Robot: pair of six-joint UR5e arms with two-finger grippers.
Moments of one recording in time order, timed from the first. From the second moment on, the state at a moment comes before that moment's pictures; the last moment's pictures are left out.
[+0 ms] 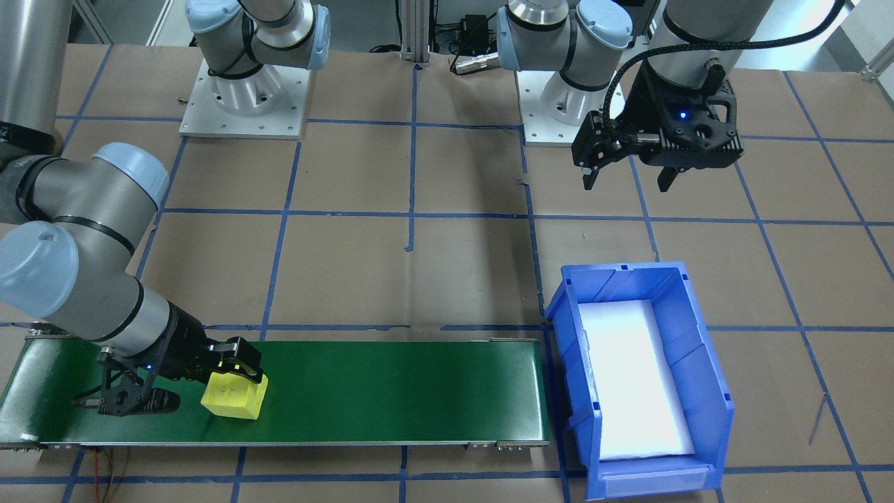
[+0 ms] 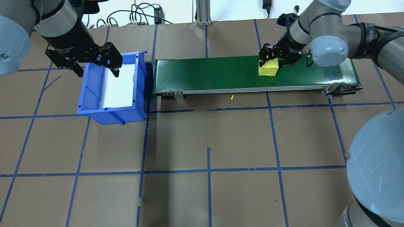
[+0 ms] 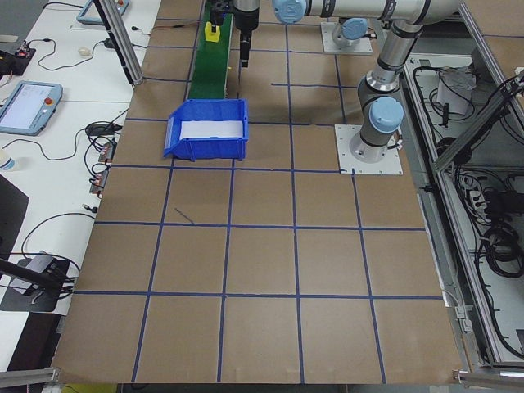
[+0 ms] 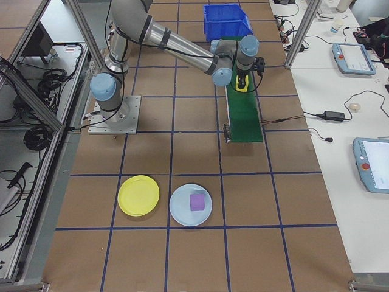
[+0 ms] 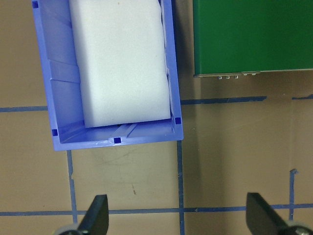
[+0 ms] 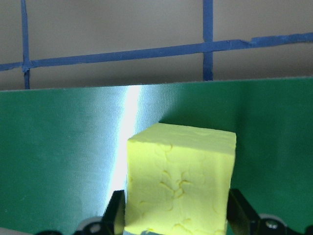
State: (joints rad) left arm -1.55 -1.56 -1.56 -1.55 1.61 0.06; right arm 1.45 -1.10 1.58 -2.10 -1.26 -0.10
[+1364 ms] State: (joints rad) left arm -1.55 -1.56 -1.56 -1.55 1.62 0.06; right arm 0.48 -1.44 1.81 -1.78 -1.67 -1.28
